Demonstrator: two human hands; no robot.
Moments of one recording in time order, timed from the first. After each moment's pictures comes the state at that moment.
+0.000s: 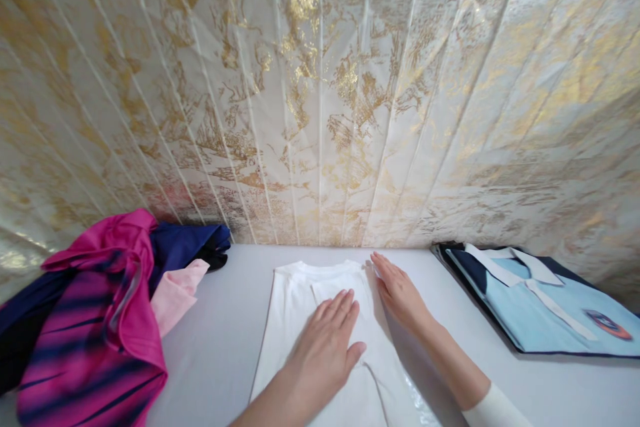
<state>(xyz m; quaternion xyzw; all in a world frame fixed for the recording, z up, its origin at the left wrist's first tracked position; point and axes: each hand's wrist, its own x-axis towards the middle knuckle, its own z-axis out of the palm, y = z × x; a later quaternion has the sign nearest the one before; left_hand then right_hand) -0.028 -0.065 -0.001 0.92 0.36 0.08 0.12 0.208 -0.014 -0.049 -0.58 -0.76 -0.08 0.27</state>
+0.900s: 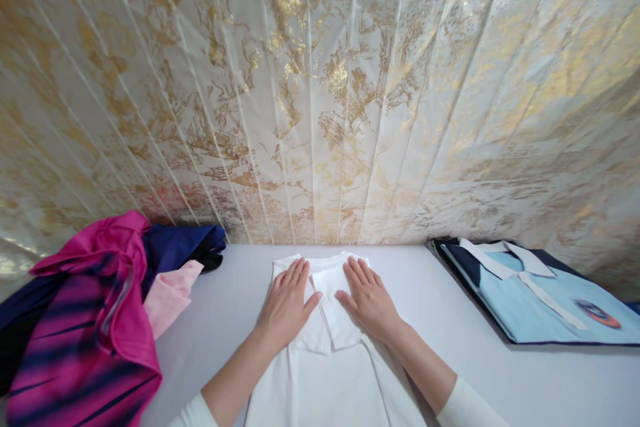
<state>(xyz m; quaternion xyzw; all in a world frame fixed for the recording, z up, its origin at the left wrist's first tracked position) -0.070 0.001 -0.023 0.87 0.47 0.16 -0.02 0.146 -0.031 -0.034 -0.63 -0.76 0.00 0.13</state>
